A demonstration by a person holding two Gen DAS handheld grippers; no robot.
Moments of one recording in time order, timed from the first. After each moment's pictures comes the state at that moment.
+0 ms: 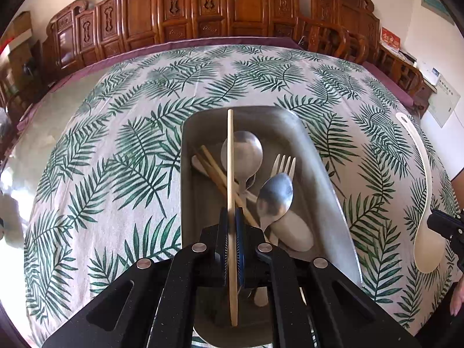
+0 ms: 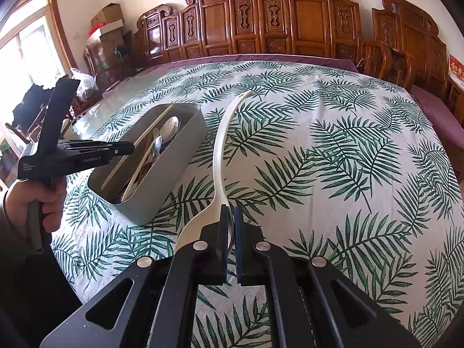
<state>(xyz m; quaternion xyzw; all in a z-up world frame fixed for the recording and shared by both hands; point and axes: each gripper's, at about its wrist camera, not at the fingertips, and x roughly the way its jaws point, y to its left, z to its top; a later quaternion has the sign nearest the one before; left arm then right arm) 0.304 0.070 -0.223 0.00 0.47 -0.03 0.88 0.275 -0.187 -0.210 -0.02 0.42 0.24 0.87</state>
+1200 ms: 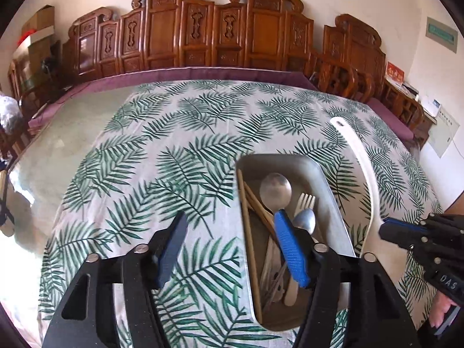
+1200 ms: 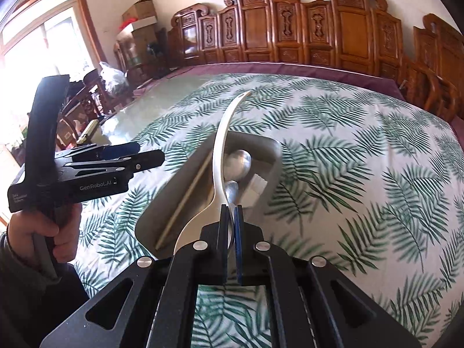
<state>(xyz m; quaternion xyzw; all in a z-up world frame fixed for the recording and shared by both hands) 0.284 0.123 -0.174 -0.04 0.40 0.00 0.92 0.304 -0.080 -0.184 -0.03 0.41 0.32 0.86</state>
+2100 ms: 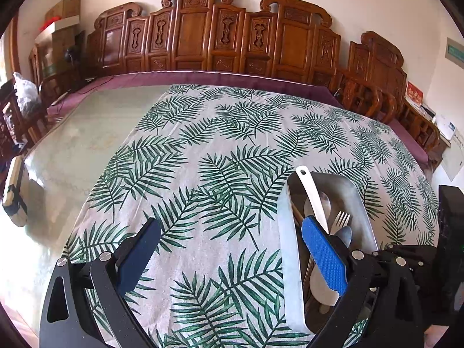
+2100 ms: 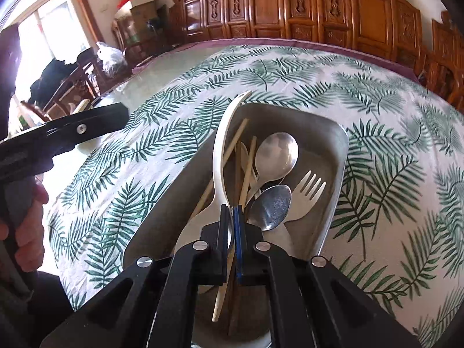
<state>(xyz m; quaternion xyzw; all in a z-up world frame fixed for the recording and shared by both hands) 0.287 0.172 -0.173 -0.06 0.39 0.04 0.92 0.332 -0.005 -0.237 -0.05 0.46 0.32 0.83</state>
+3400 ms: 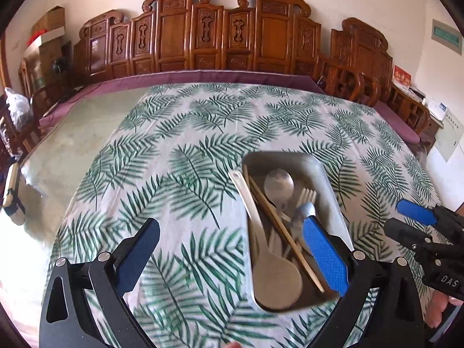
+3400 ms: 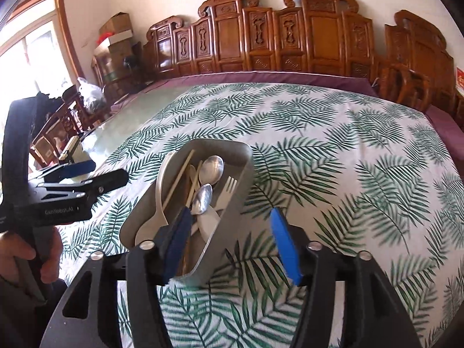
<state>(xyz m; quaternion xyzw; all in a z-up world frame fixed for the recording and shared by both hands) 0.259 0.113 -0.169 -0.03 0.40 0.02 0.92 0.292 -0.106 -0.179 -0.01 0.39 0.25 0.89</state>
